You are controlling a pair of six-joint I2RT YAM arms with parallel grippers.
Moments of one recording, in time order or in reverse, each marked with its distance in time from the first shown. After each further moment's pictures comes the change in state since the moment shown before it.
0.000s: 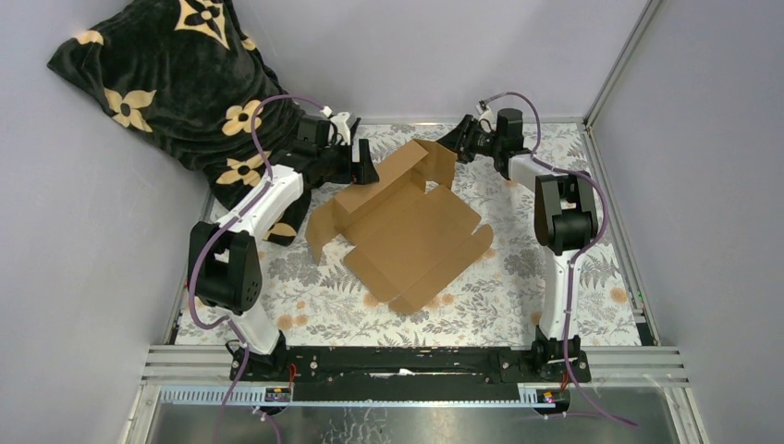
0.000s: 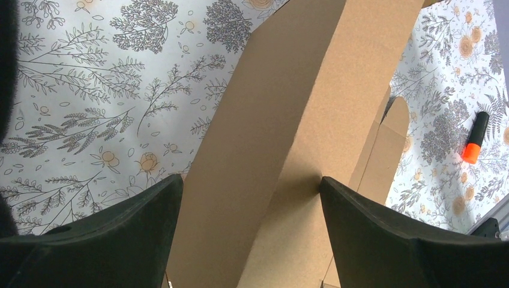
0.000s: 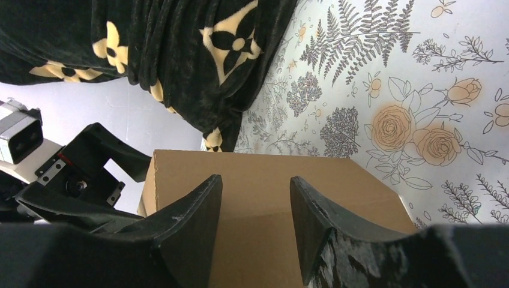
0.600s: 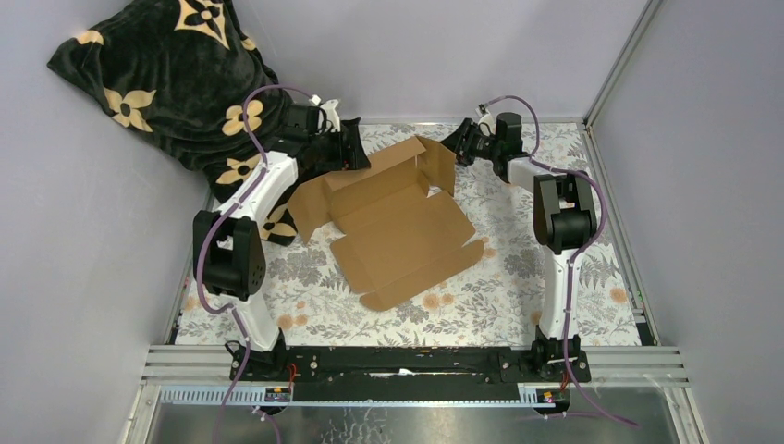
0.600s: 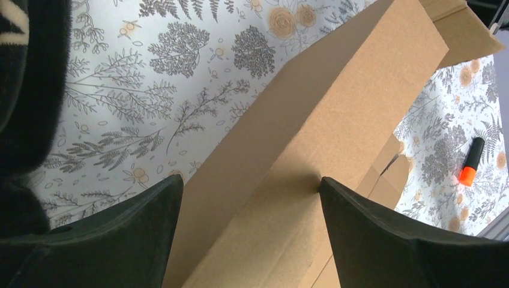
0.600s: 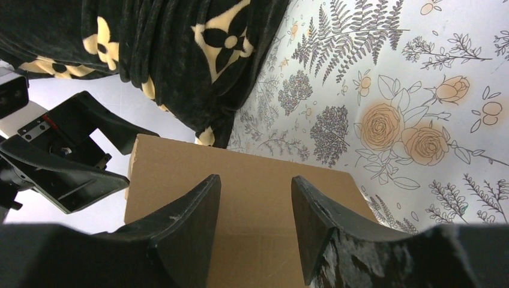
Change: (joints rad) left arm 0.069 0.083 0.120 -0.044 0.037 0.000; right arm 0.000 -0.004 -0.049 0.053 0.004 -0.023
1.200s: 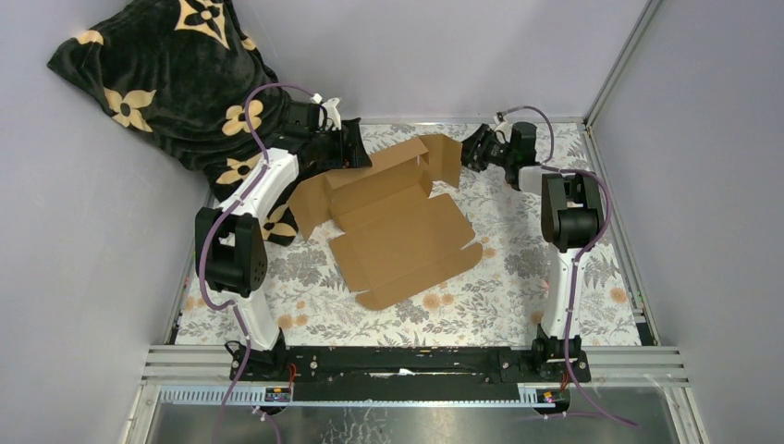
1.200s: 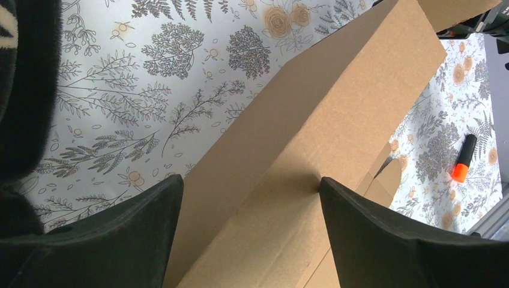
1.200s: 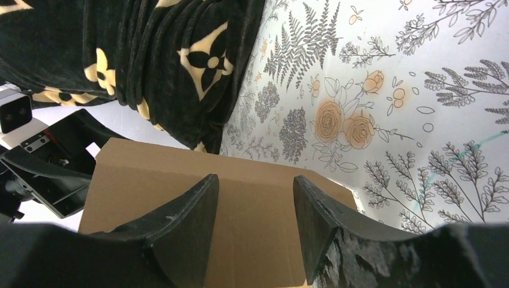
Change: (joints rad) left arm 0.008 0.041 0.056 -0.031 0.034 0.000; right arm -0.074 0.015 -0.083 0.122 0.009 0.051
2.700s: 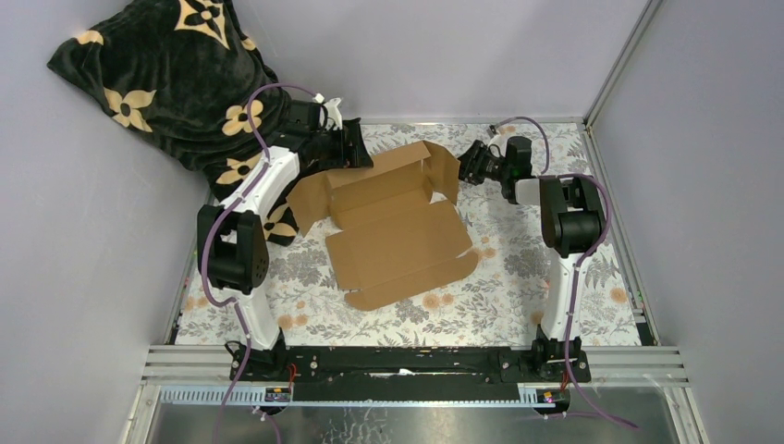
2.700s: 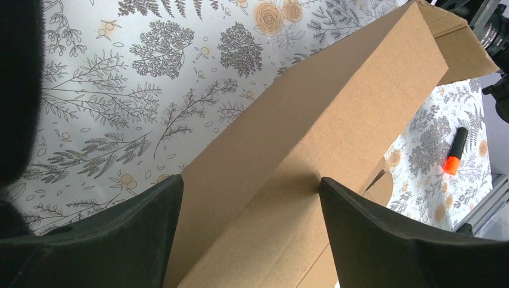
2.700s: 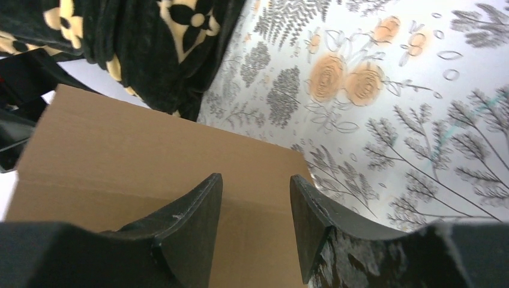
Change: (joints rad) left arm 0.000 0.019 0.017 -0.013 0.027 0.003; right arm 0.028 -0.070 -0.198 0.135 -0.010 -0.119
